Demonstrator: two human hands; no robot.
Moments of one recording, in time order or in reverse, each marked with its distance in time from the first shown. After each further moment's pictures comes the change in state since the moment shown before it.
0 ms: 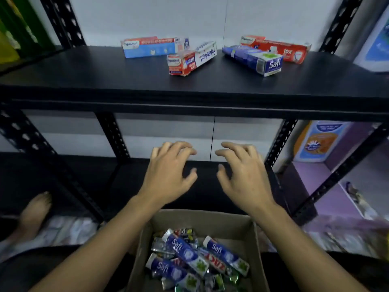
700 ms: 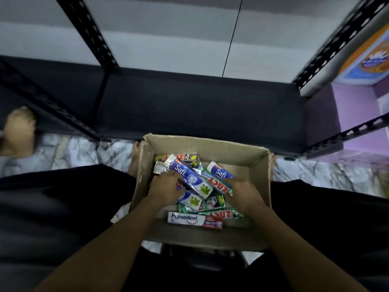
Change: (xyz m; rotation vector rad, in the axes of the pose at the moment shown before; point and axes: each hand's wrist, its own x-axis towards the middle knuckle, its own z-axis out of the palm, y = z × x) left_hand -0.215 -0.048 0.210 -0.166 -0.911 -0.458; right_hand -0.205 0.043 0.172 0.106 -1.099 0.367
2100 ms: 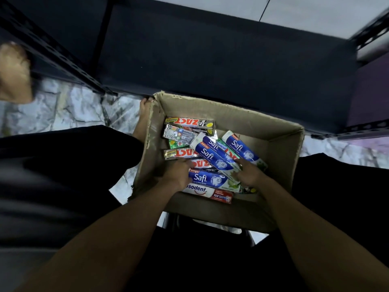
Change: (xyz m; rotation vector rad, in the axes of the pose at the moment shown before) left_hand -0.006 -0.008 0.072 -0.160 -0.229 -0.164; right_hand 0.049 0.009 0.045 0.448 -0.420 0.345
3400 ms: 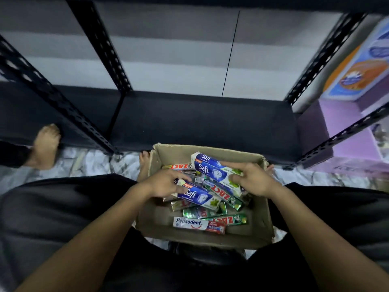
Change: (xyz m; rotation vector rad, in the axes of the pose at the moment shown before) left_hand -0.086 0.042 -0.155 -0.111 -0.066 0.290; right_hand -0.147 -0.033 -0.082 -0.079 0.303 -0.589
